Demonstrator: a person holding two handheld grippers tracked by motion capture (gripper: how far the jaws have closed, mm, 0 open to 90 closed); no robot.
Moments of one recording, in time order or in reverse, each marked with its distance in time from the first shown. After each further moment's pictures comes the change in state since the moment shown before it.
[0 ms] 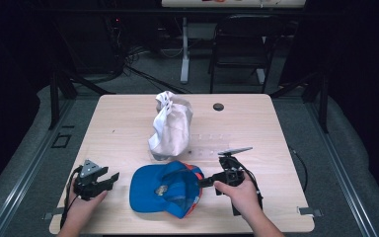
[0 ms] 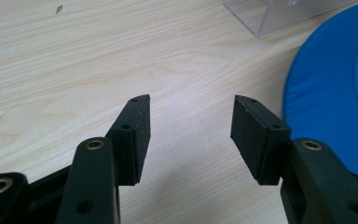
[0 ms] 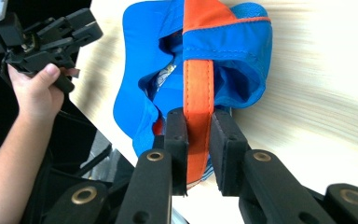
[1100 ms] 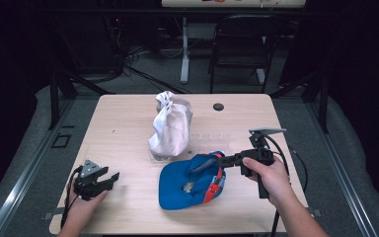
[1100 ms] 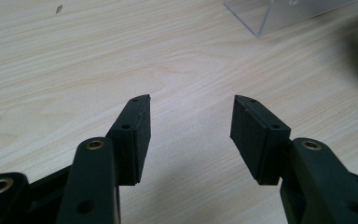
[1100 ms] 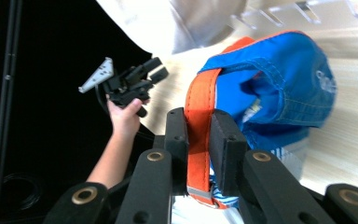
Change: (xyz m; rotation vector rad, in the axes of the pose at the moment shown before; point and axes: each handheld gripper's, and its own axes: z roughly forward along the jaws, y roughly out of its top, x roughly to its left) left arm 0.000 -0.001 0.001 -0.008 0.001 -0.004; right arm 0.005 0.029 -0.091 -0.082 0.197 0.126
